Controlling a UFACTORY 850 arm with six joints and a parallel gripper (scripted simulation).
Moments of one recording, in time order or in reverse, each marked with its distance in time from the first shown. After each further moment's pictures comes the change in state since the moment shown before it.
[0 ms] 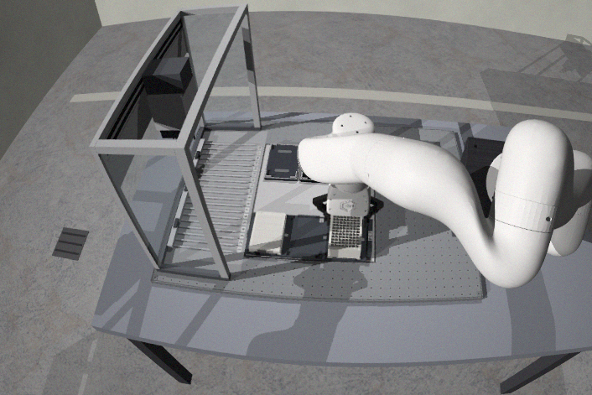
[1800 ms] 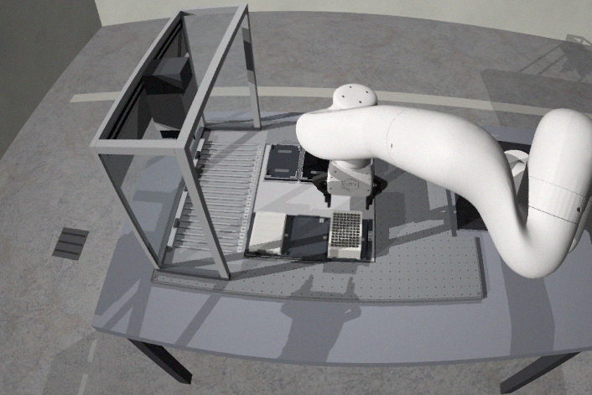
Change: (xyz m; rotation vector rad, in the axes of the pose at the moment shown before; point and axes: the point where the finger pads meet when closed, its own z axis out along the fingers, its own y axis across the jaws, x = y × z) arm 0.000 0.000 -0.074 0.000 0.000 0.000
